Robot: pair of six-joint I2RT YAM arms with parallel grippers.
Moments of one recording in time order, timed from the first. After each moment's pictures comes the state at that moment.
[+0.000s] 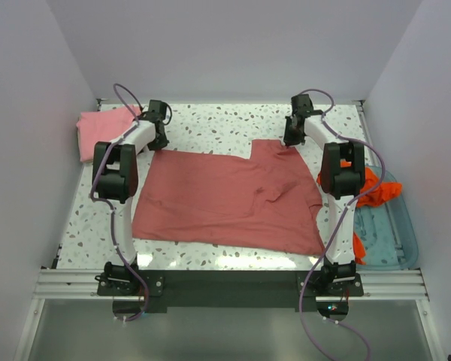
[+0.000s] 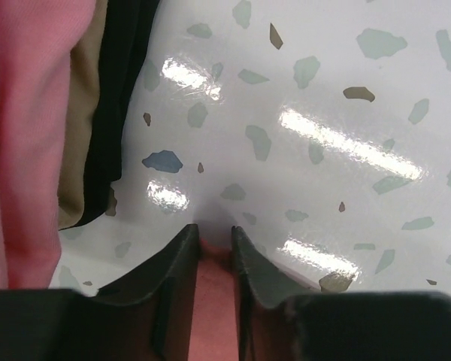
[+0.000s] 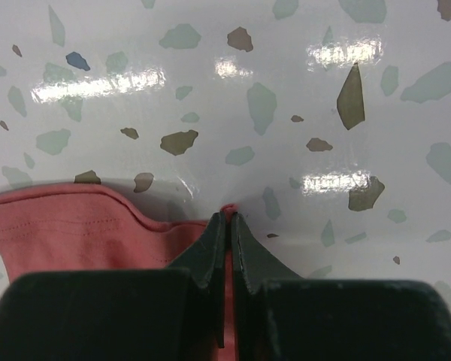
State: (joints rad) left arm -0.12 2.23 1.72 -0.54 -0.35 -0.43; right arm 0.13 2.32 1.89 -0.60 0.05 0.28
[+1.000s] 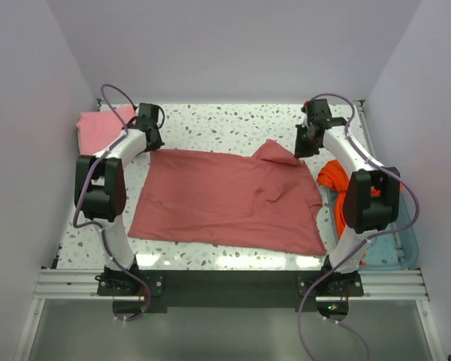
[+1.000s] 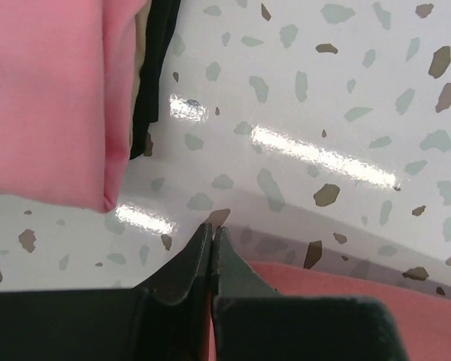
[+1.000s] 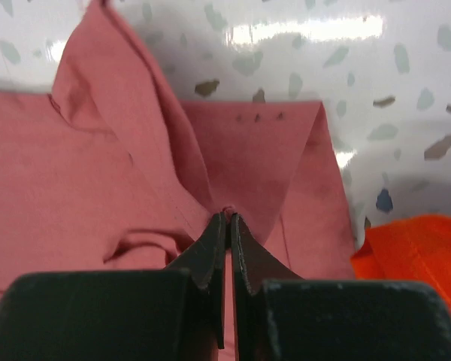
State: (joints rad) left arm -0.11 1.96 1.45 -0.42 -0.29 -0.38; right arm 0.13 1.83 1.51 -0.72 -0.02 0.25
